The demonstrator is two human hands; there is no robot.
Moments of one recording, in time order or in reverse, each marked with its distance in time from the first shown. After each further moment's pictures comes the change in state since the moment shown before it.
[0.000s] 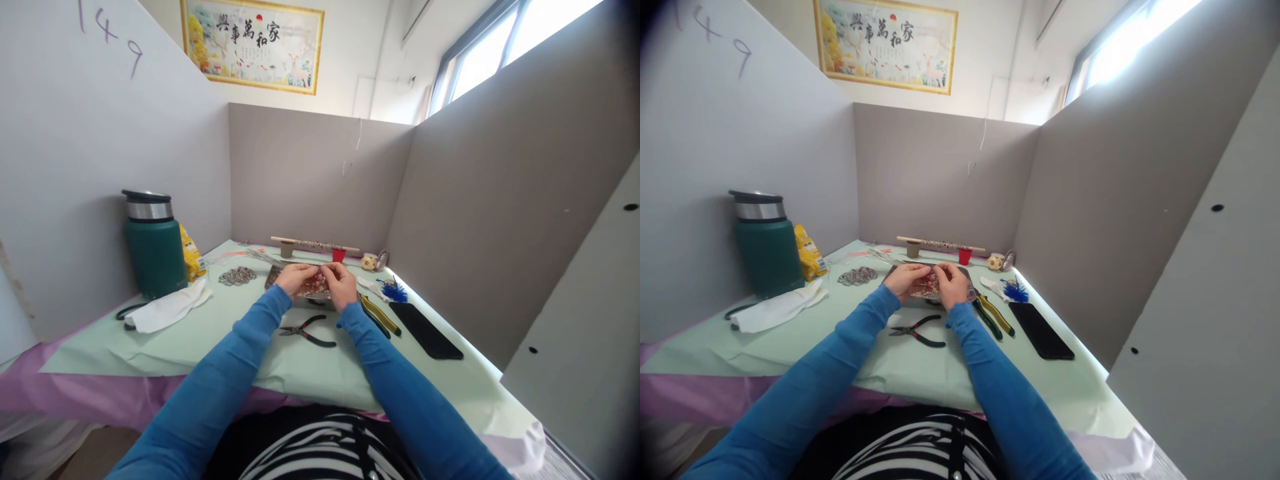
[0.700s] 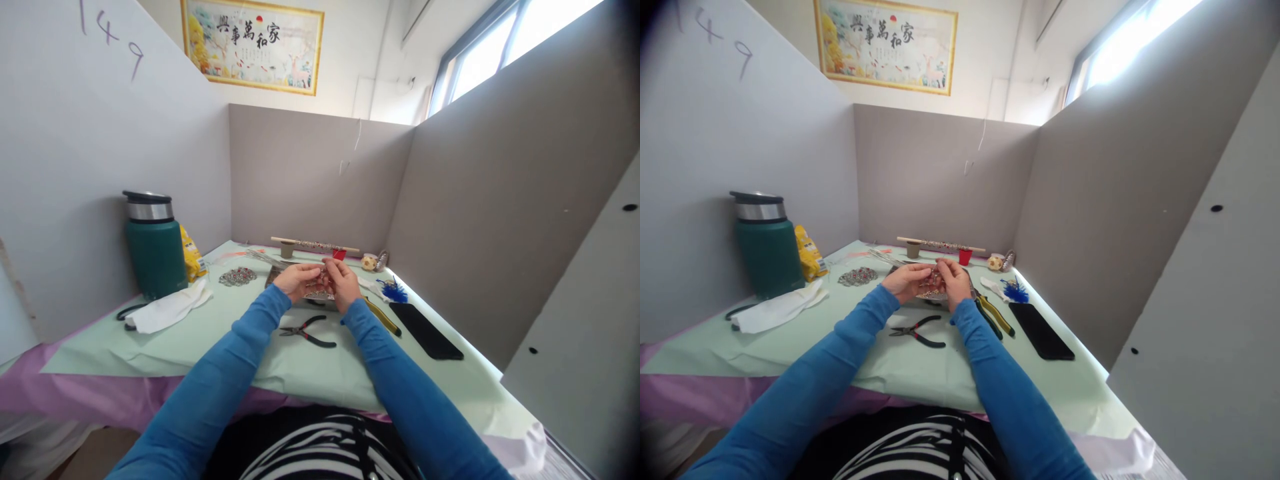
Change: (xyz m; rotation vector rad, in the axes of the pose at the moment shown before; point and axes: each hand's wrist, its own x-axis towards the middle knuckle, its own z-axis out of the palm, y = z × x) left_hand -0.006 0.004 -0.001 -0.138 -0.229 -0.008; right_hand 0.006 -0.007 -0.003 0.345 -0.090 0.192
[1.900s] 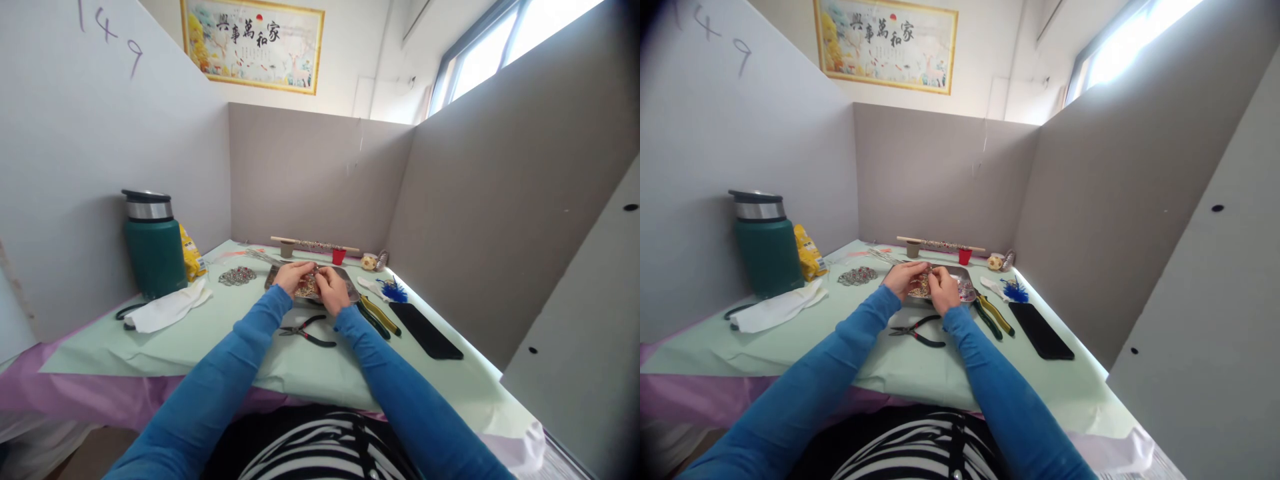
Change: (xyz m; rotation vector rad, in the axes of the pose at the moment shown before) left_hand 0.010 -0.006 -0.004 0.184 0.422 0.111; right_hand -0.014 0.012 0.005 -0.604 -0.036 -0.182
